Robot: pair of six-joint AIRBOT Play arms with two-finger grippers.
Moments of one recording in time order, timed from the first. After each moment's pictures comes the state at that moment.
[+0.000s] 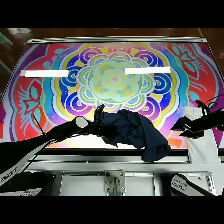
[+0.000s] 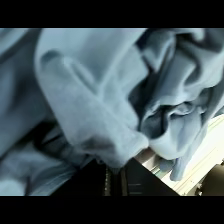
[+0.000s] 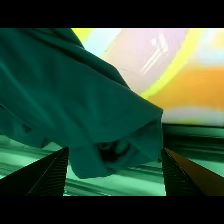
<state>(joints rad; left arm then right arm) -0.72 -1.47 0.84 0.44 -0.61 -1.36 -0.51 -1.25 0.91 -1.15 1.51 1.23</state>
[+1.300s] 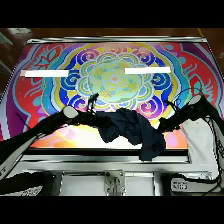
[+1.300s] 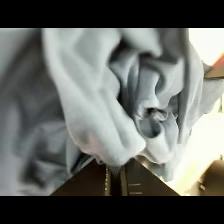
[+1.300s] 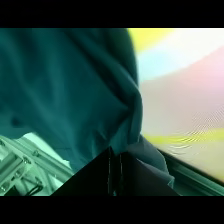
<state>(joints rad) -0.54 -1.35 0.94 0.62 -0.74 -1.31 -0.22 -1.47 1.02 -1.09 1.50 1.08</state>
